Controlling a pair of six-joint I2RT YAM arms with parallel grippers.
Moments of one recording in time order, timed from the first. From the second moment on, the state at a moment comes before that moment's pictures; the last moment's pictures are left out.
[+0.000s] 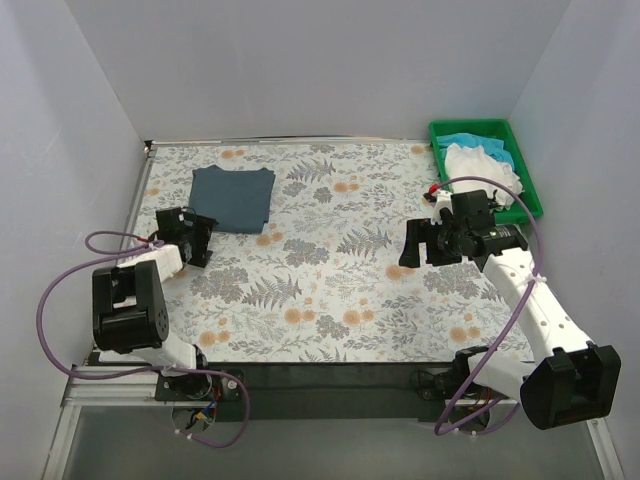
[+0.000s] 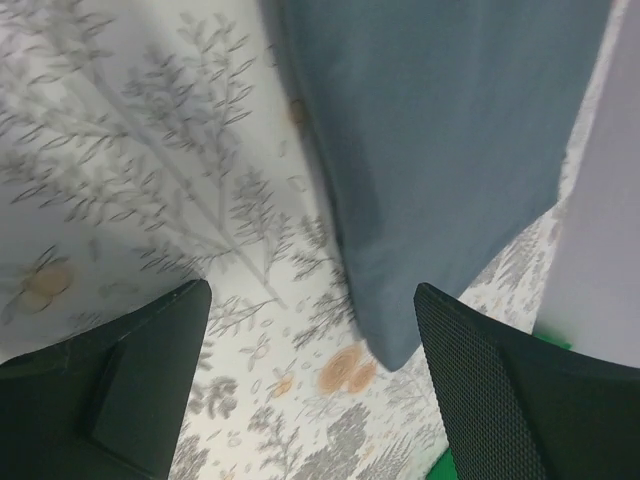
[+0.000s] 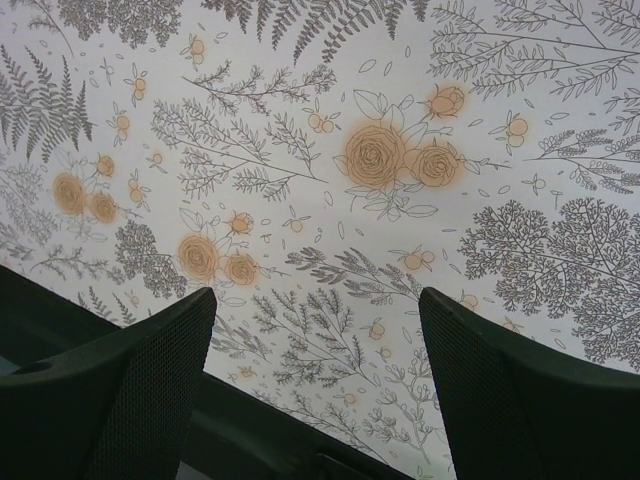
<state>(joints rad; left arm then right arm) 0.16 1.52 0.70 -0.01 0.05 -1.16 0.23 1.13 0.97 -0.79 -0.34 0.11</state>
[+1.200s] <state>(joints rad) 0.22 1.91 0.89 0.36 0.04 -1.37 0.23 1.18 0.99 -0.80 -0.28 0.07</state>
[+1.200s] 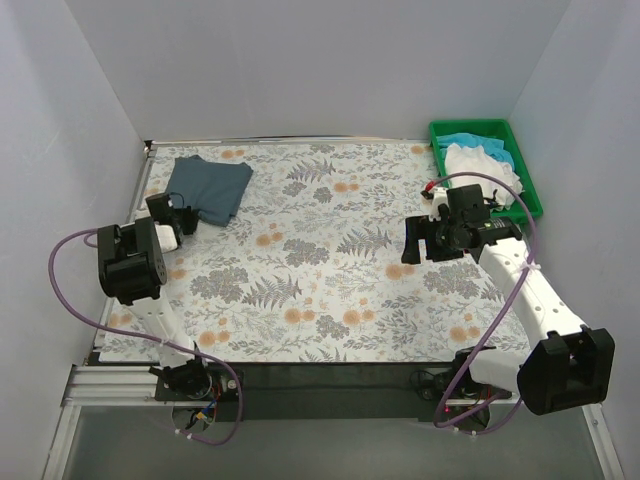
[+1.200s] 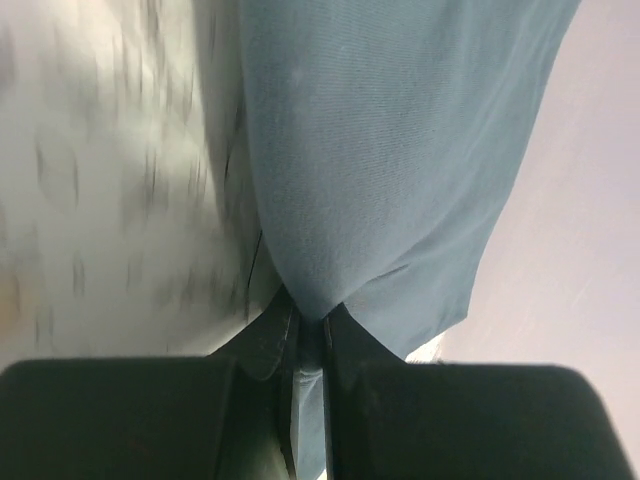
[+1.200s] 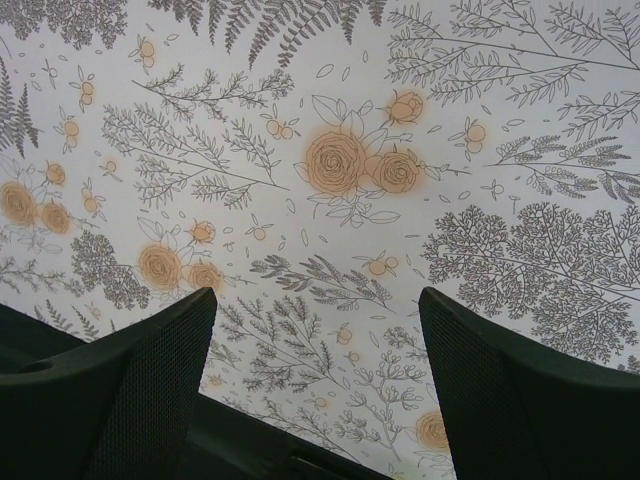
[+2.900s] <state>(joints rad) 0.34 1.54 0.85 -0.07 0.06 -1.23 0.23 0.92 1.14 -0.91 -0.14 0.10</state>
